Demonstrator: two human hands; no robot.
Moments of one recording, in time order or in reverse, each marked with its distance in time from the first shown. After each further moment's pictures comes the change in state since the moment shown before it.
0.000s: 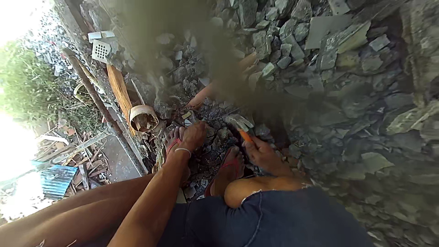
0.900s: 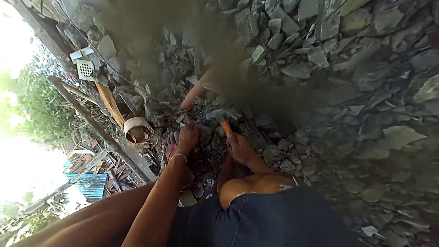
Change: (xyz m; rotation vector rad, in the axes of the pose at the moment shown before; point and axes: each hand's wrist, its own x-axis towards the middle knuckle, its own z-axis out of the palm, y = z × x) left_hand 0.008 -0.005 -0.004 -0.191 0.053 -0.189; right_hand 0.046 0.012 0.065 0.173 0.049 0.129
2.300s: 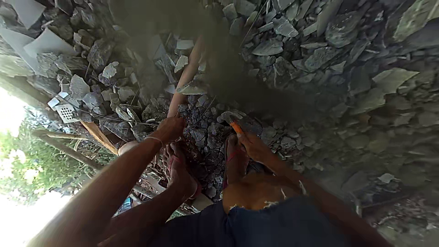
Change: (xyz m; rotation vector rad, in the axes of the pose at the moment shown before) left_hand 0.059 0.060 -0.078 0.943 -0.456 0.315; right_hand -0.053 0.026 -0.036 0.127 0.127 0.154
